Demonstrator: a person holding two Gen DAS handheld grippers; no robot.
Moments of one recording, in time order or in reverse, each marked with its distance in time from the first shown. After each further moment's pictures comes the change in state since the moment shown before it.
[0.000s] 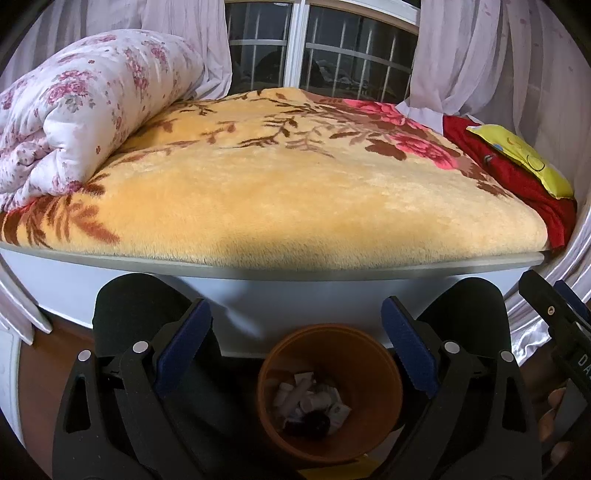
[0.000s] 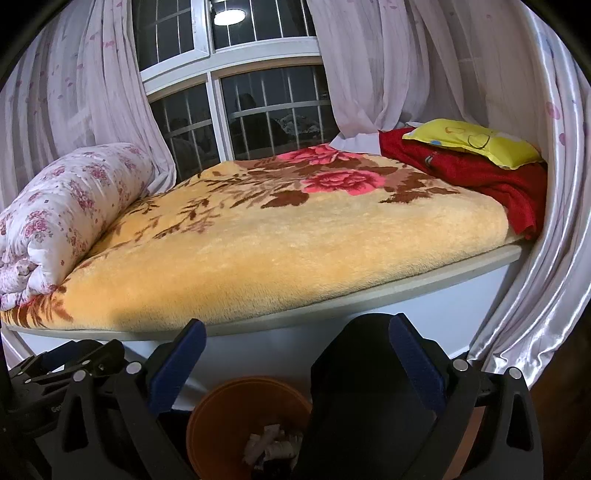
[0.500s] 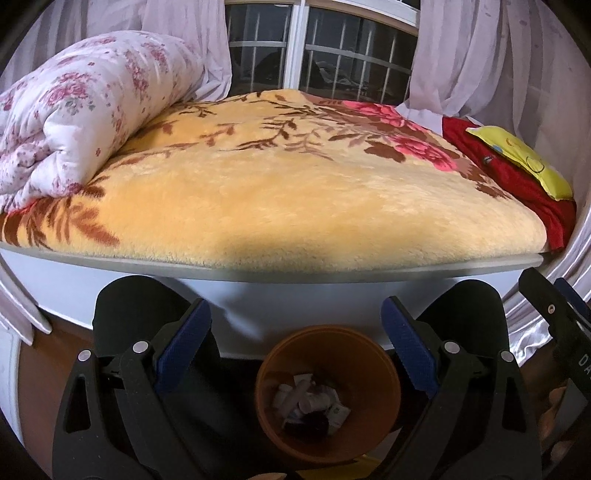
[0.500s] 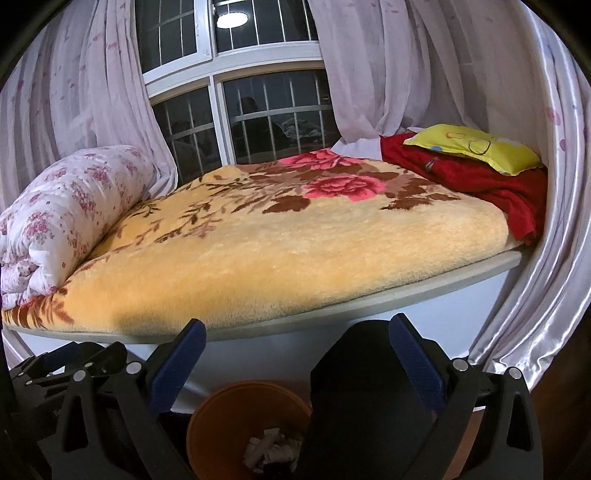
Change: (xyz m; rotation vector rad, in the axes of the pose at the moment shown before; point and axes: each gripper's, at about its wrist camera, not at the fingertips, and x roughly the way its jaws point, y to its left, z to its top) left arm -0.001 -0.003 0.001 0.000 -0.008 0.002; right arm -0.001 -0.001 0.004 -0.007 -0.016 0.002
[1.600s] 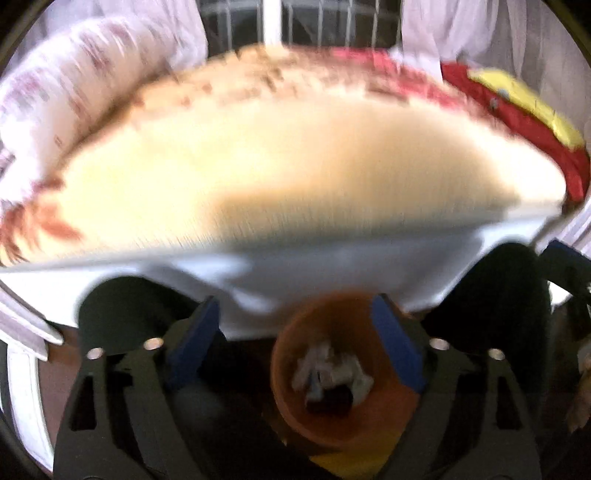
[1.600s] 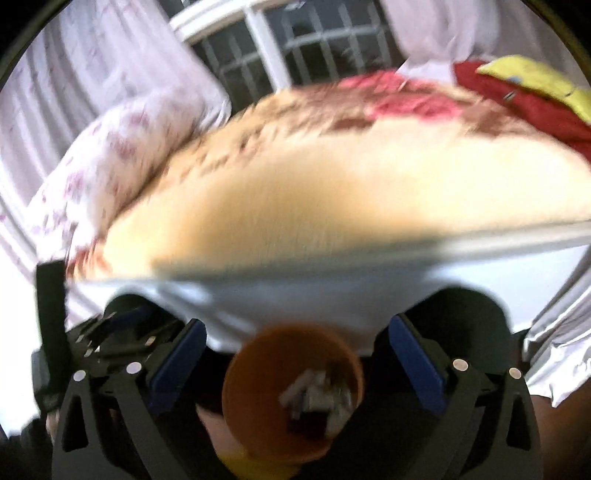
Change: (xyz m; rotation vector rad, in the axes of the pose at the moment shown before) left arm 0.047 -0.002 0.003 0.106 0.118 0.029; right arm 0.054 -0.011 0.009 -0.002 0.254 0.251
